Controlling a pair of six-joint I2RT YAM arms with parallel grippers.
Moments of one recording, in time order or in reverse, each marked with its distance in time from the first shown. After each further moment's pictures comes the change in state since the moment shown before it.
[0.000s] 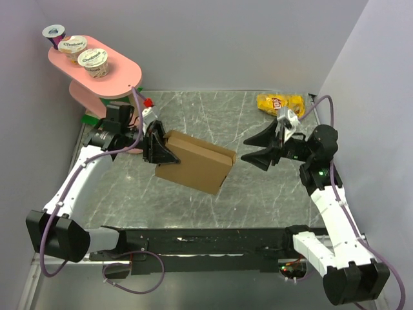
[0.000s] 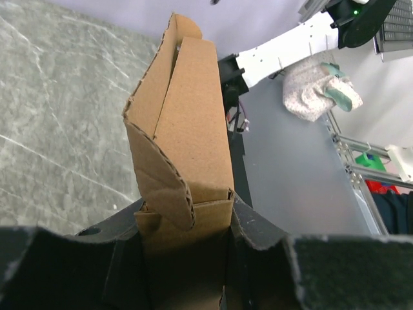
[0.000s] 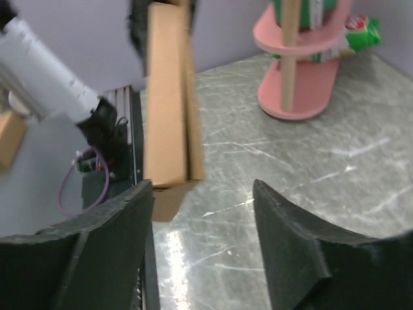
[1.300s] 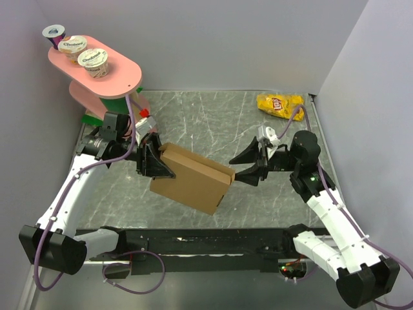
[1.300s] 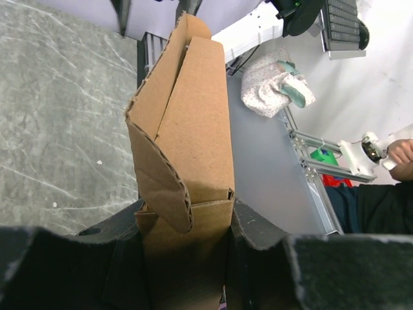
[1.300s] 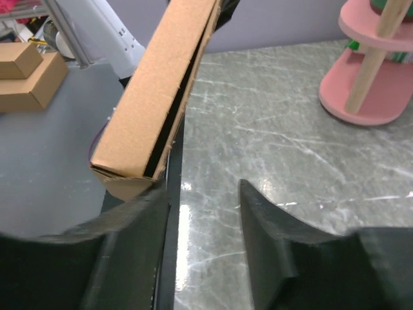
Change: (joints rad) left arm -0.002 -0.084 -0.012 -0.293 0.071 0.134; right arm 0.231 -0.029 -0.038 -0.153 -0.008 -0.216
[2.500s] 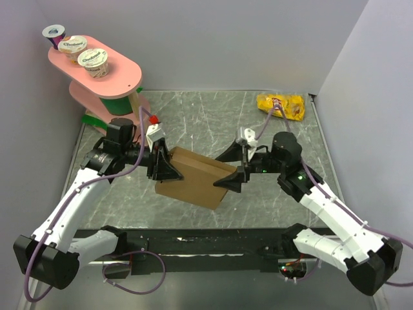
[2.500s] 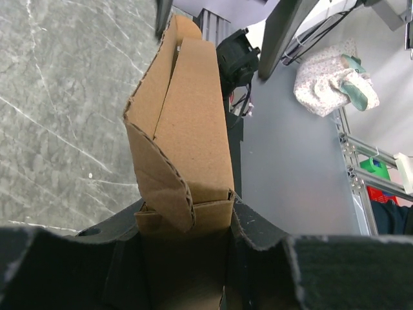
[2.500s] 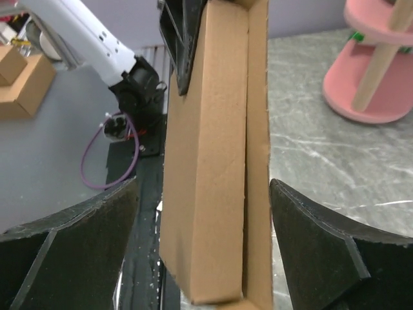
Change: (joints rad) left arm -0.104 -0.115 -0.161 0.340 -0.288 -0.302; right arm 0.224 0.050 0.037 -0.015 0.271 0.006
